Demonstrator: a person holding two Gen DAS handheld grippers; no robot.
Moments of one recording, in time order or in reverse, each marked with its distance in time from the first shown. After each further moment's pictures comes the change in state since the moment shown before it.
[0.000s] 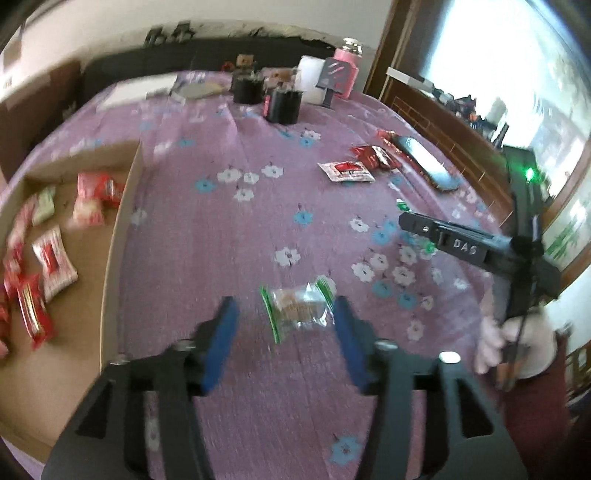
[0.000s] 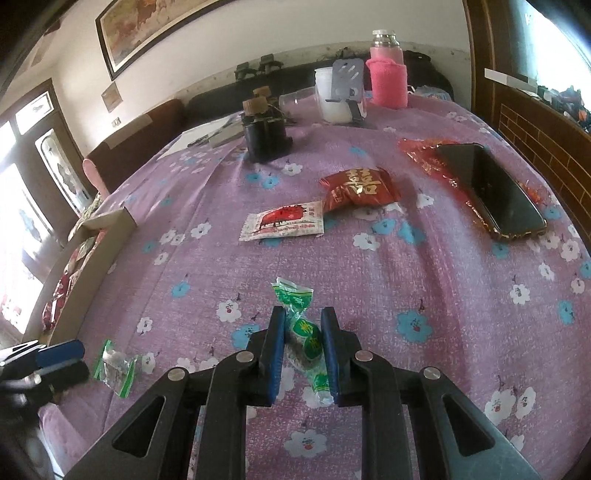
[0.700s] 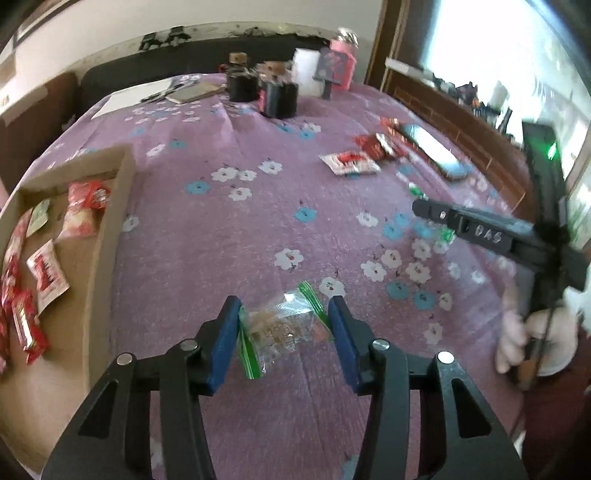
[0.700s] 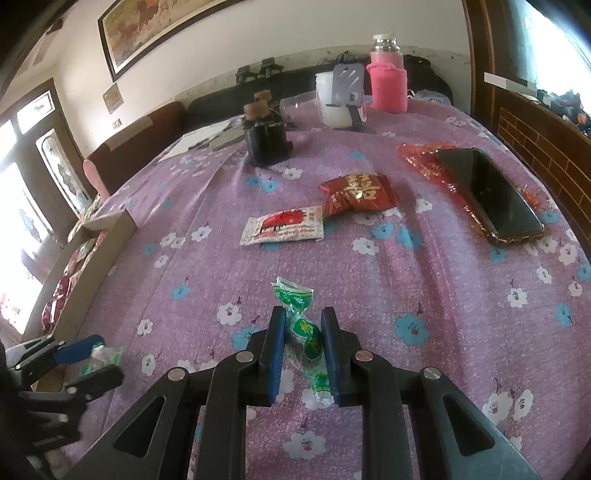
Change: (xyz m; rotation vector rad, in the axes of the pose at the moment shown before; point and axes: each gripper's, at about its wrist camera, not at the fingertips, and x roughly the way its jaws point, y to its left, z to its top) left arm 0.007 0.004 -0.002 -0.005 0.009 0.006; right arm -0.004 0.001 0.000 -0.003 -0.025 -0.006
